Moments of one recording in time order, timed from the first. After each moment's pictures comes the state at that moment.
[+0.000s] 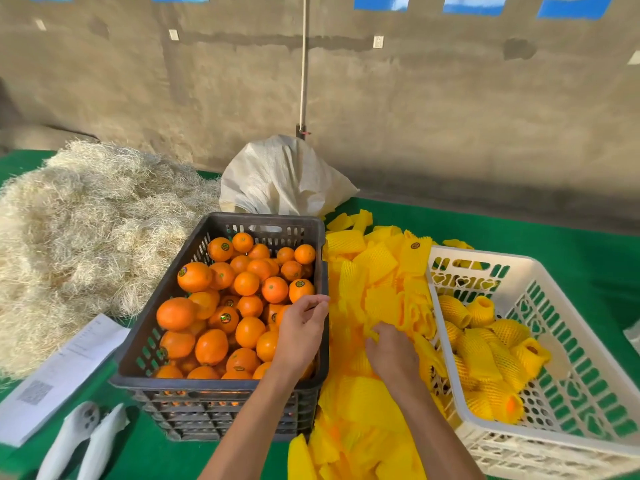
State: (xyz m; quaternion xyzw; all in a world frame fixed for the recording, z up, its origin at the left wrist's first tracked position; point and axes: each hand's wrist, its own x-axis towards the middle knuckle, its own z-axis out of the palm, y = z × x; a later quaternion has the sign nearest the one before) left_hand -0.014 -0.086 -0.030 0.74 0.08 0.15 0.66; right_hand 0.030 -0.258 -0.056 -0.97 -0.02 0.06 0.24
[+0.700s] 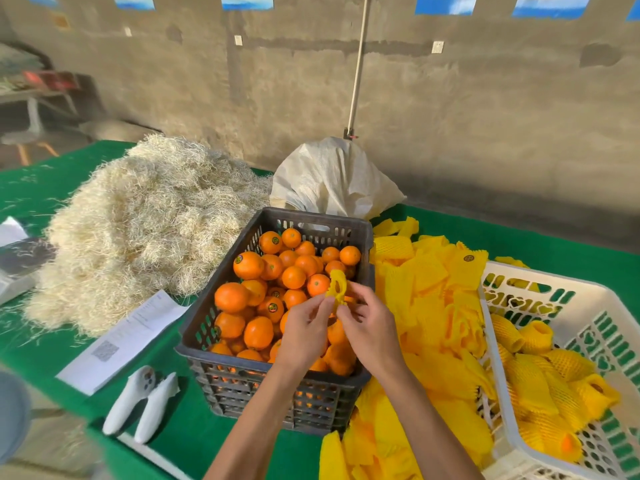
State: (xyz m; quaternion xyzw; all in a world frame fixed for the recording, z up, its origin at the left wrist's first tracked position) left_hand -0.053 -0.033 -0.020 0.75 0.08 0.19 0.63; right_hand 0.002 -0.155 -0.018 -0.78 -0.19 0.01 0.59
